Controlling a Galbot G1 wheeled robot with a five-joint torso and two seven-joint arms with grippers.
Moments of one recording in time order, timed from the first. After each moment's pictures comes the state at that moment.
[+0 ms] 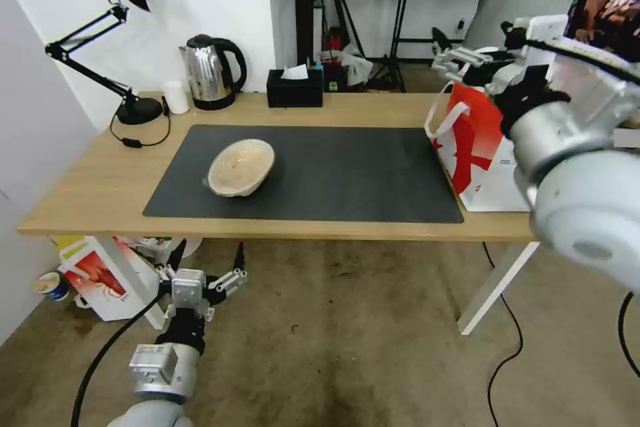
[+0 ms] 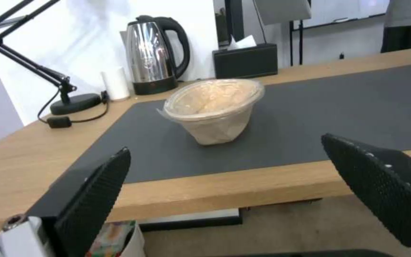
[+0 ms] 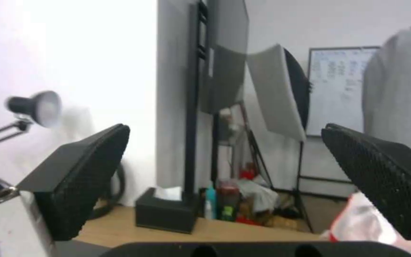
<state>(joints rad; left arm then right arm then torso) 1.80 -1.50 -0.55 -2.30 0.00 0.00 0.00 -0.49 0.51 -0.01 2.45 1.09 -0.22 0.81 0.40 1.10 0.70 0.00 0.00</state>
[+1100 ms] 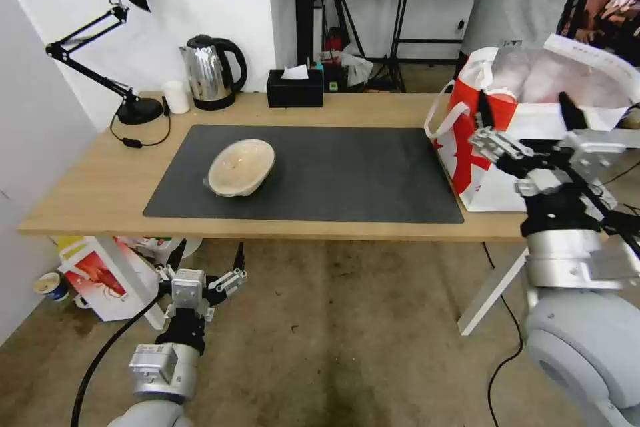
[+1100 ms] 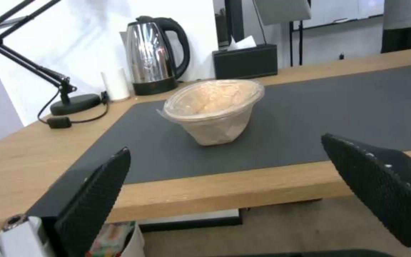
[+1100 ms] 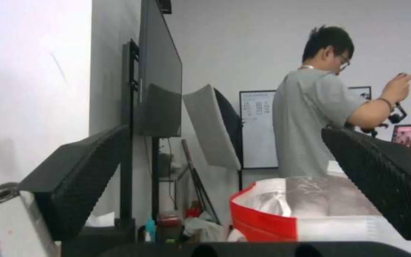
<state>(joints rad) 1.80 -1.50 -0.55 -2.30 0.00 0.00 0.00 -1.44 0.92 0.54 2.50 0.39 0.04 0.52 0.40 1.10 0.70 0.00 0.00</state>
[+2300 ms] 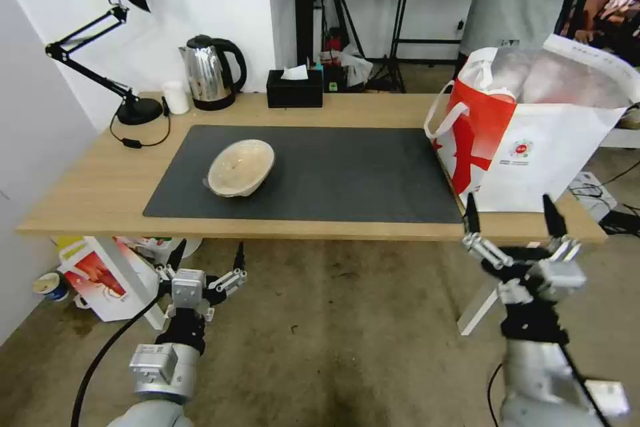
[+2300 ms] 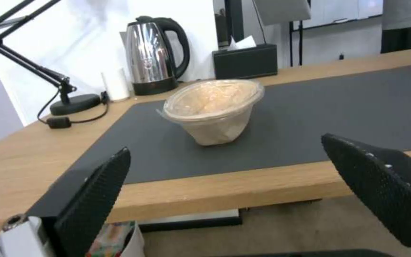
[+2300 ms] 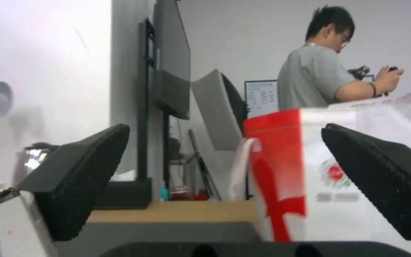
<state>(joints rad) 1.80 -1.50 -0.55 -2.30 0.00 0.00 0.00 -1.83 1.18 0.37 2.30 -0.03 0.57 0.44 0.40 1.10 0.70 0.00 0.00</state>
